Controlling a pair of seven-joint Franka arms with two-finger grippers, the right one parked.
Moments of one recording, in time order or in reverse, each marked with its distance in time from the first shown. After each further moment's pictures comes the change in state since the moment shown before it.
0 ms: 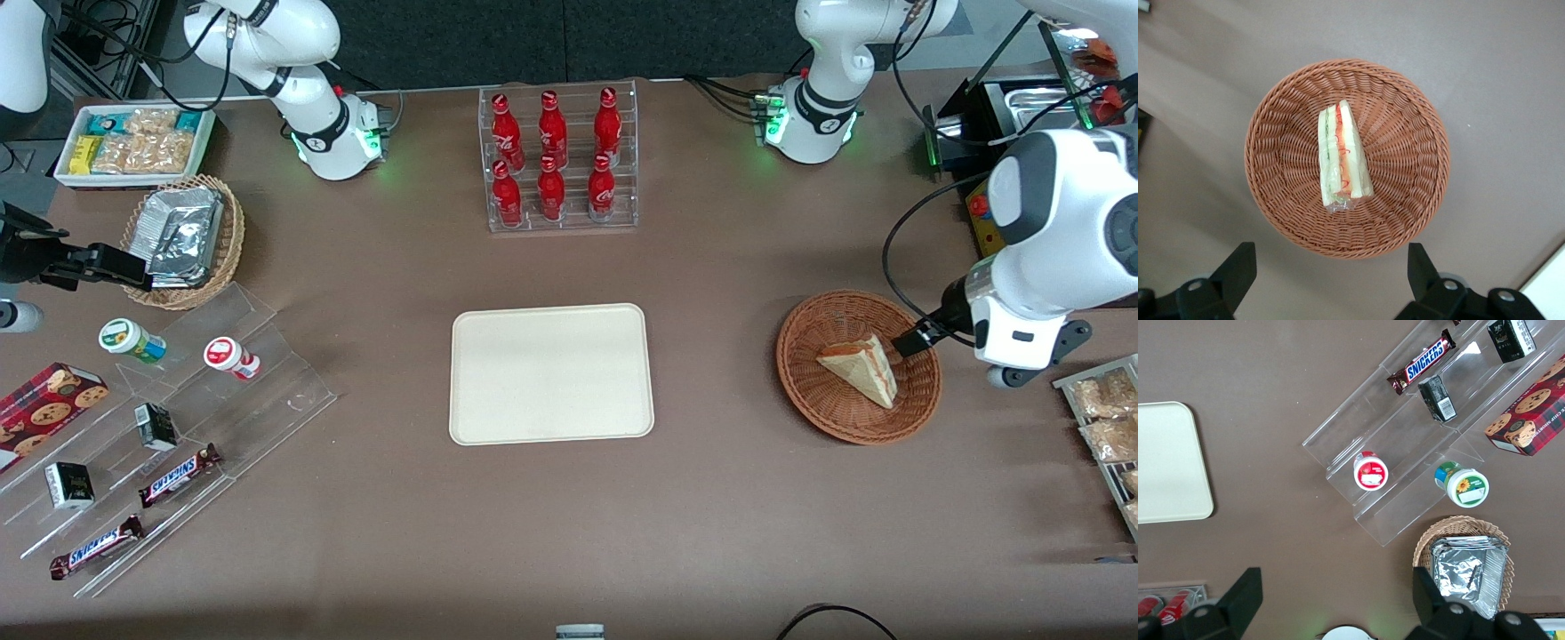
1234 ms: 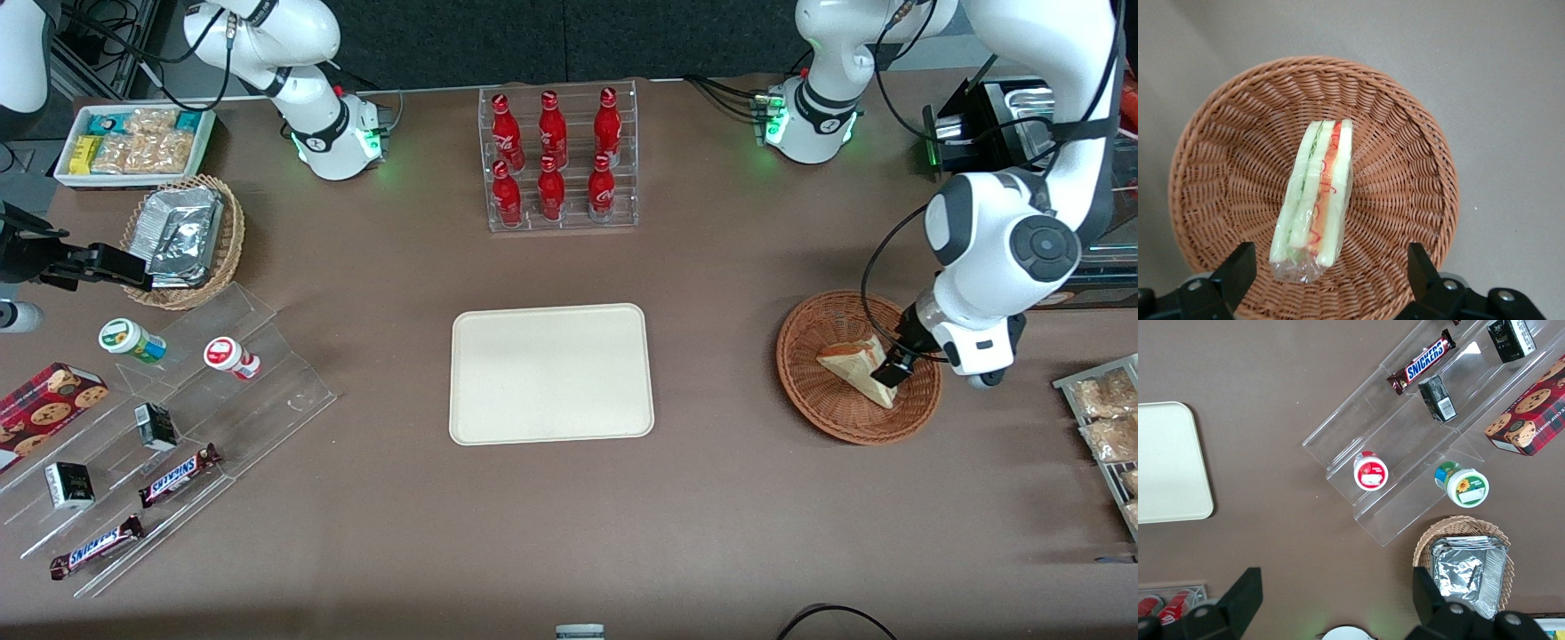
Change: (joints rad) arm 0.001 0.037 0.005 -0.286 -0.001 0.476 -0.385
